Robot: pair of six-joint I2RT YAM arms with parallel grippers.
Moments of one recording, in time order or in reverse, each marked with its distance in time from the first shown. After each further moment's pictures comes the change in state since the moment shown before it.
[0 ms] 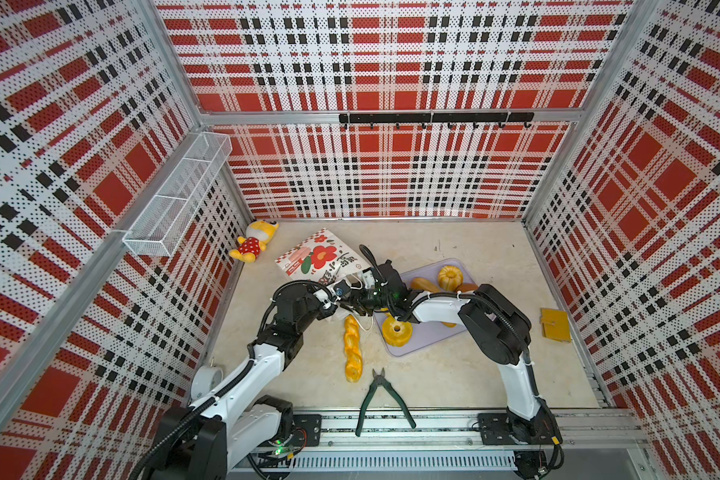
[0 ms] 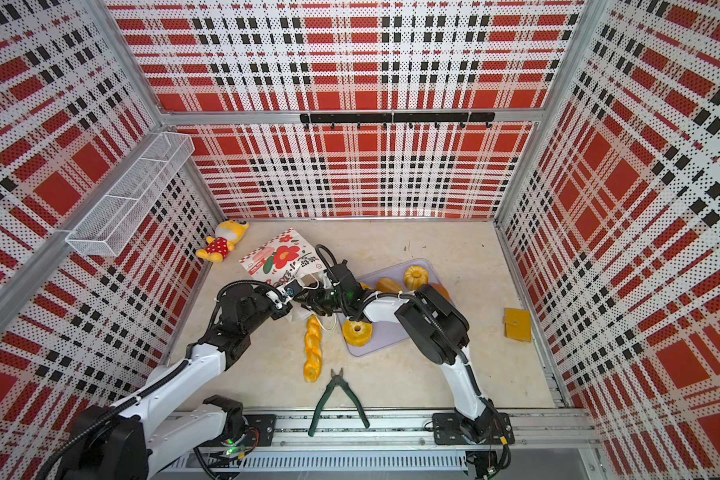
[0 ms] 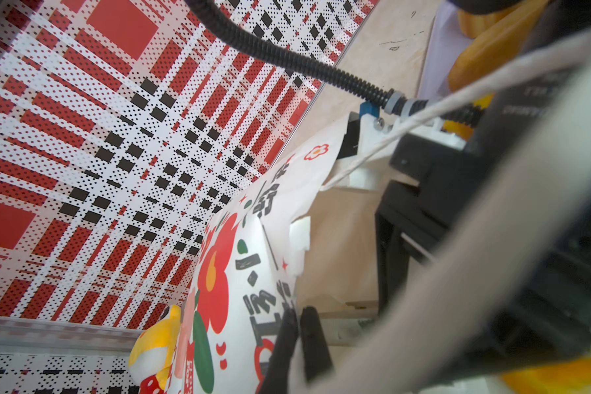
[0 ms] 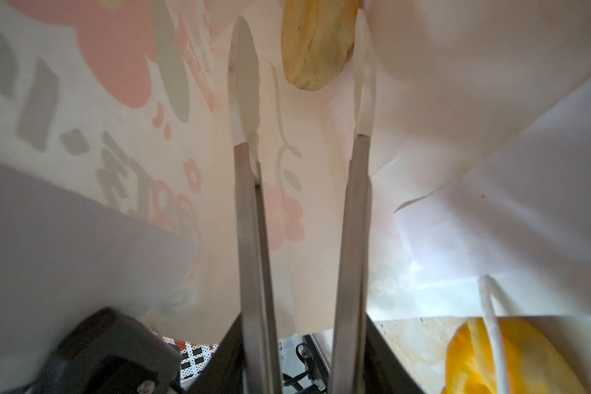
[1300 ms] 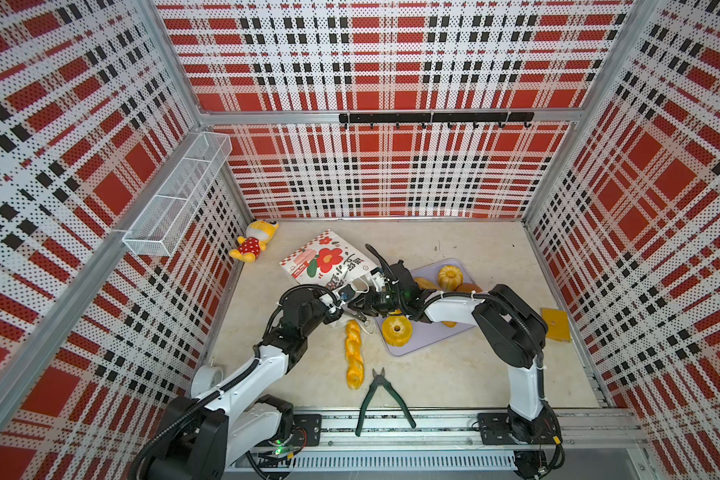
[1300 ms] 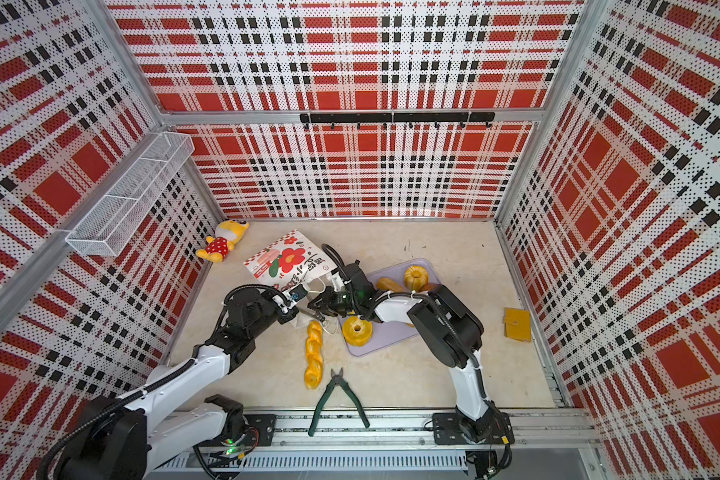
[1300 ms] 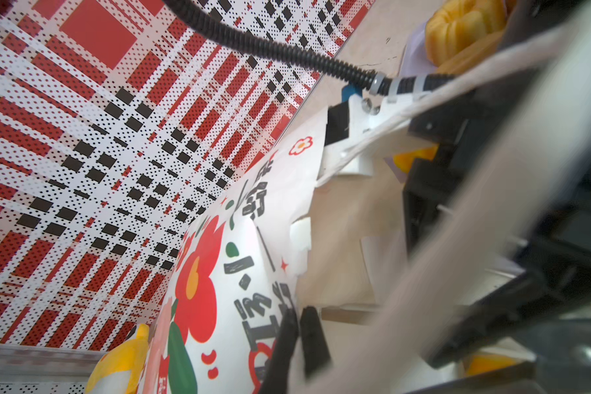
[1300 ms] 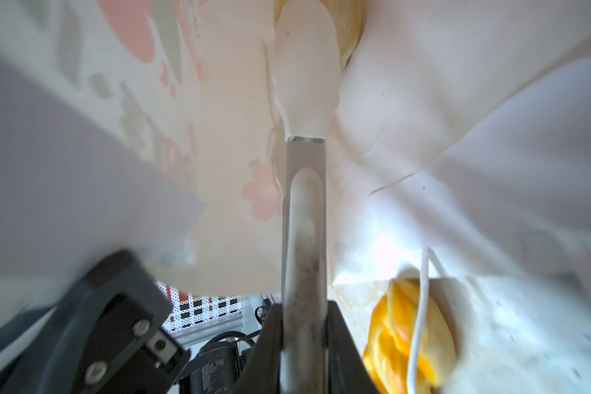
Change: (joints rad) left arm -0.057 0.024 -0.045 0.082 0.009 -0.066; right arm -0.047 -0.133 -0.132 -0.099 -0.076 -0.237
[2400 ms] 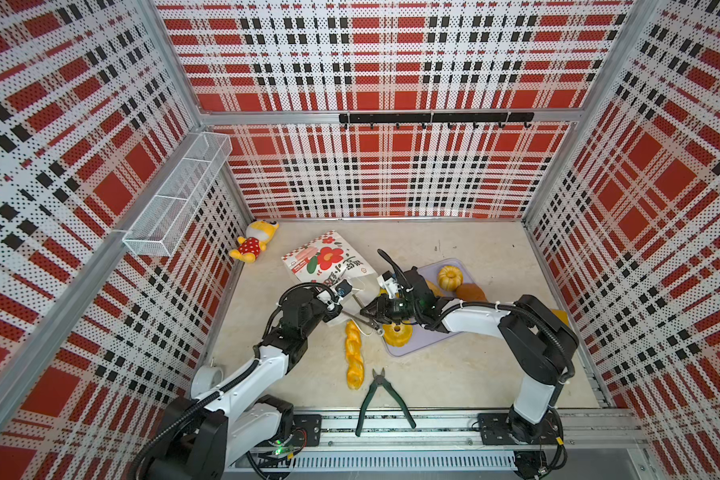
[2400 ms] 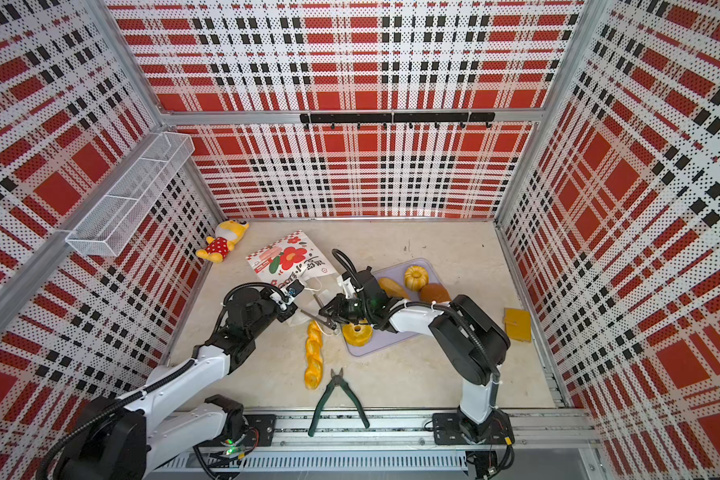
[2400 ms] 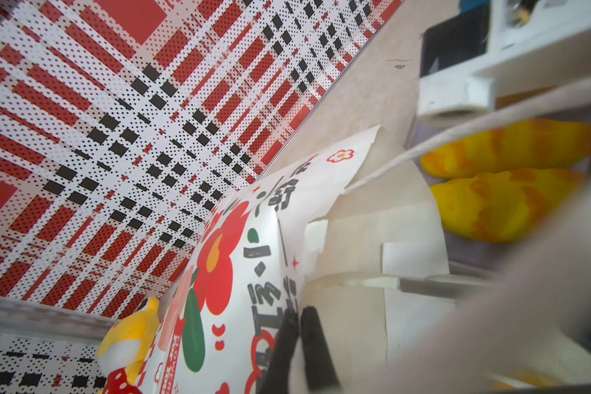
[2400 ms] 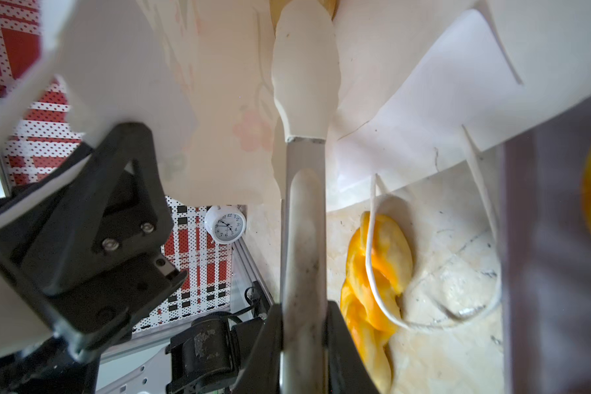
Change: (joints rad) left arm -0.007 -0.002 0.002 0.017 -0.105 -0.082; right arm -0.001 -0.201 -0.187 -0.046 0.055 -0.047
